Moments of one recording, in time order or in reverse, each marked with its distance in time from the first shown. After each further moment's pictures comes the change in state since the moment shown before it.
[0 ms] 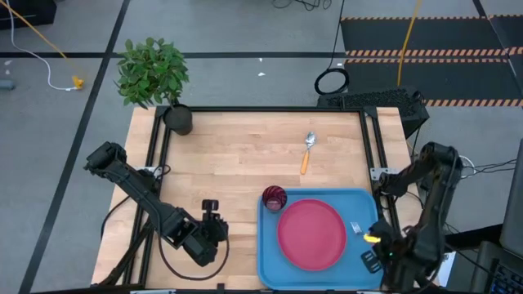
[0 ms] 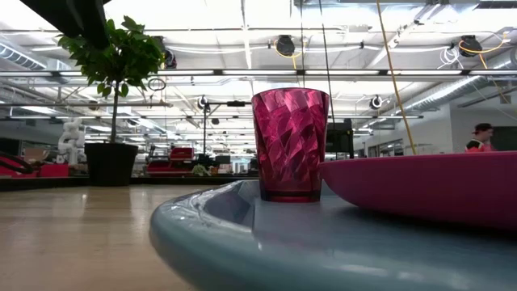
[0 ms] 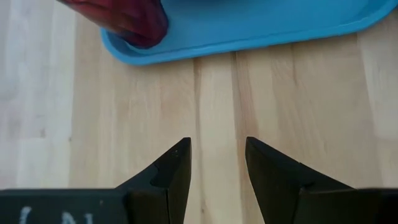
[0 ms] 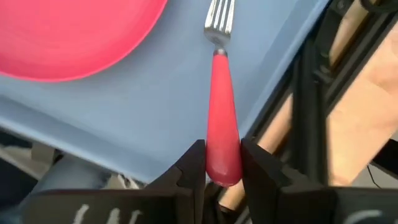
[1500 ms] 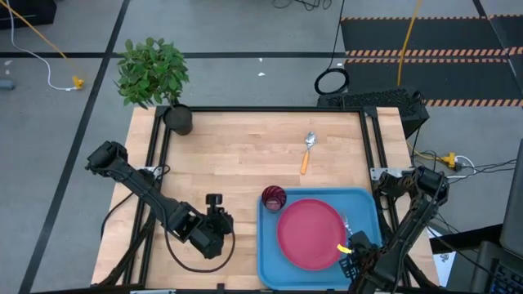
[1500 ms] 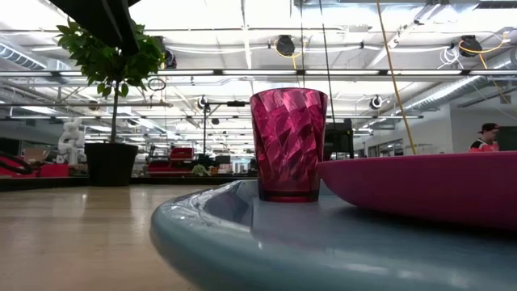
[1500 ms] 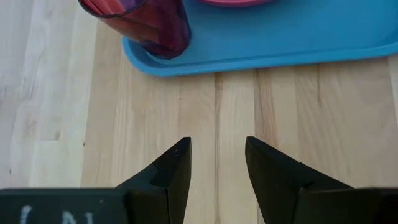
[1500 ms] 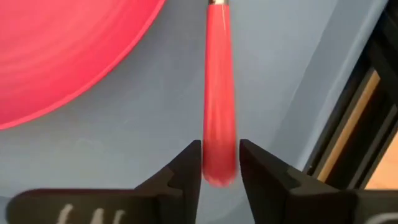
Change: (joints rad) left arm 0.058 0.000 0.000 0.026 -0.017 0.008; right arm -0.107 0.286 -0.053 0.182 -0.076 -0.027
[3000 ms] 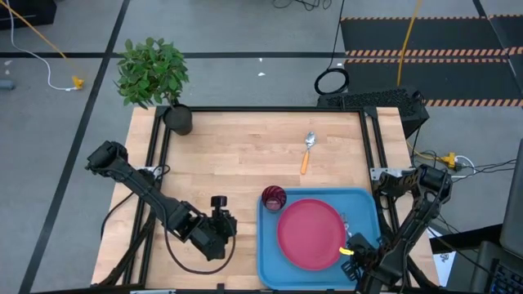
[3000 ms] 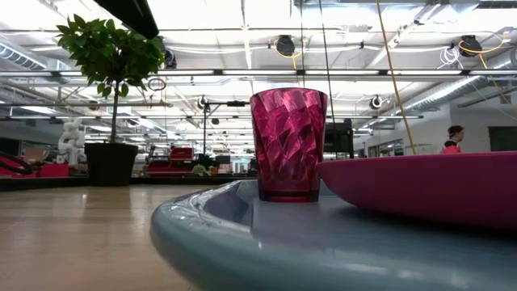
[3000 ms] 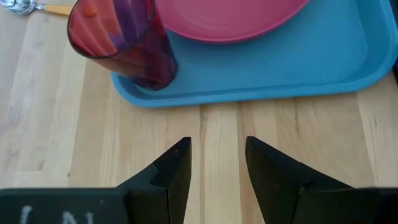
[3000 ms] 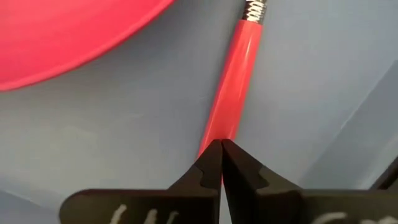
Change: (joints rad) left arm 0.006 0.000 0.000 0.124 0.000 0.054; right arm 0.065 -0.016 -0.171 0.279 0.071 -0.093
